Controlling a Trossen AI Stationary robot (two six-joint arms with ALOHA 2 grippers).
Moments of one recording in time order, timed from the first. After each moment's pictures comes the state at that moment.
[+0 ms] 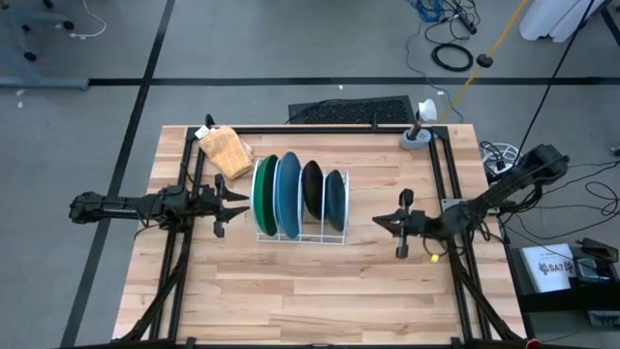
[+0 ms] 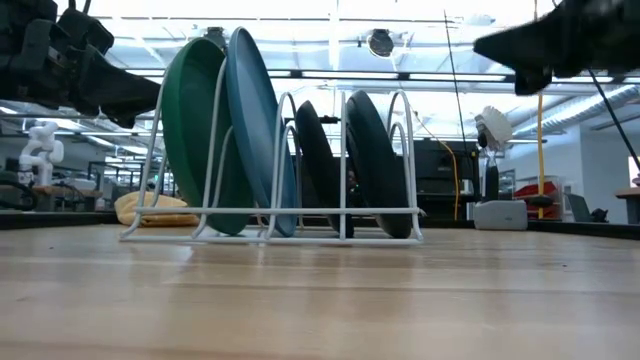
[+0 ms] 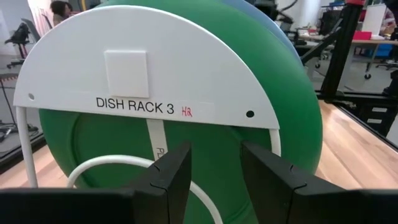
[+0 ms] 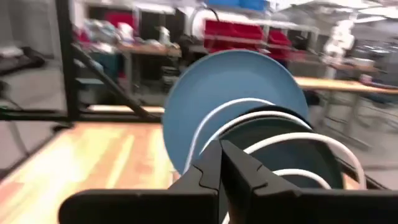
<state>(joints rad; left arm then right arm) -0.01 0.11 0.00 0.07 -0.09 -0.02 0.51 1.01 0.14 0.98 0.67 -0.11</state>
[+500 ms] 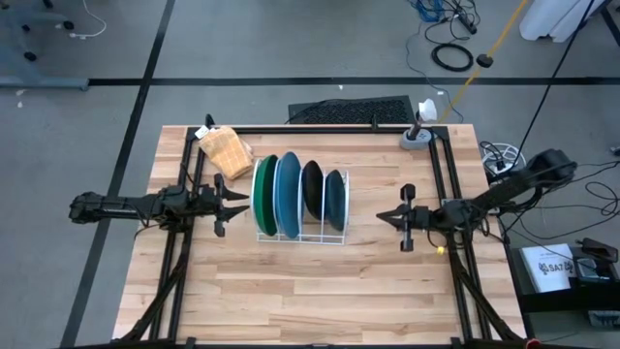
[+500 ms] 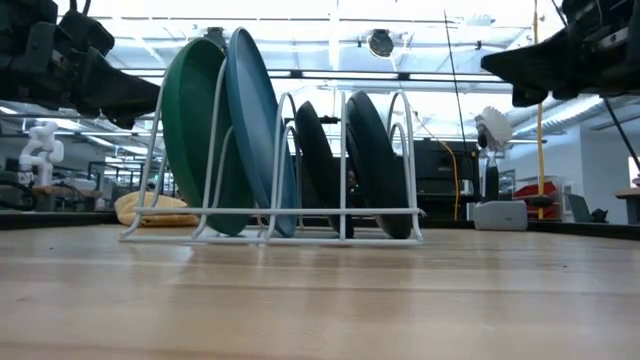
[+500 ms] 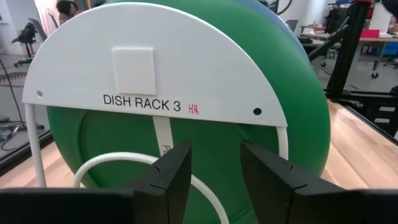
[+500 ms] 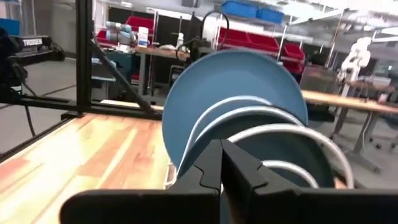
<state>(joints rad) -0.01 0.11 0.00 0.06 -0.11 -0.02 0.38 0.90 0.01 1.02 0.45 -0.18</state>
